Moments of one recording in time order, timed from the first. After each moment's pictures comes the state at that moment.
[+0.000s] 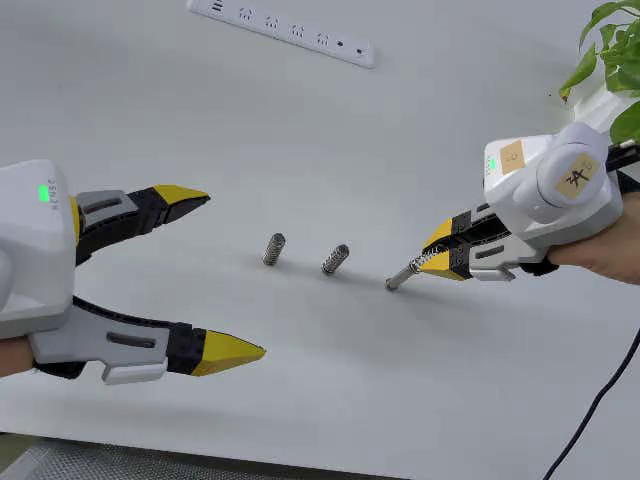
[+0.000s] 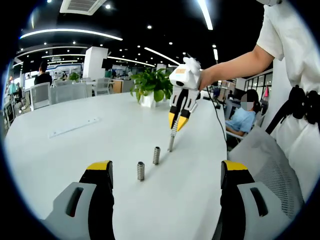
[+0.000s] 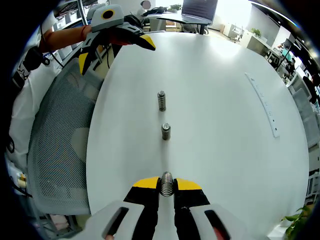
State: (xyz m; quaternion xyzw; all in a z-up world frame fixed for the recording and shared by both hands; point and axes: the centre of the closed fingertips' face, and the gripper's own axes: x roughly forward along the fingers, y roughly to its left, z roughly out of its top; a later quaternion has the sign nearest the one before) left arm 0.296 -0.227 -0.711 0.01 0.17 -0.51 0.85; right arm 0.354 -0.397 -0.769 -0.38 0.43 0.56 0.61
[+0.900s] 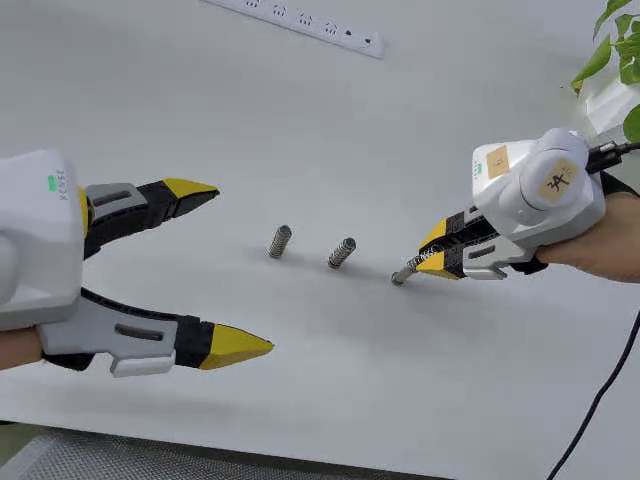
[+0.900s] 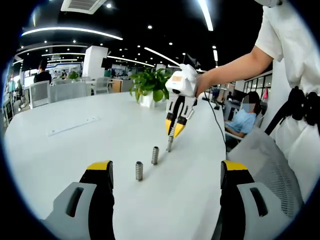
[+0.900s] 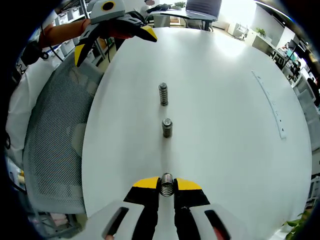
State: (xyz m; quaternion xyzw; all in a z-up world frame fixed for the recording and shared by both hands) left arm 0.293 -0.228 -0.713 0.00 0.17 -0.51 0.84; right arm 0.349 -0.390 -0.790 -0.39 0.43 0.57 0.59
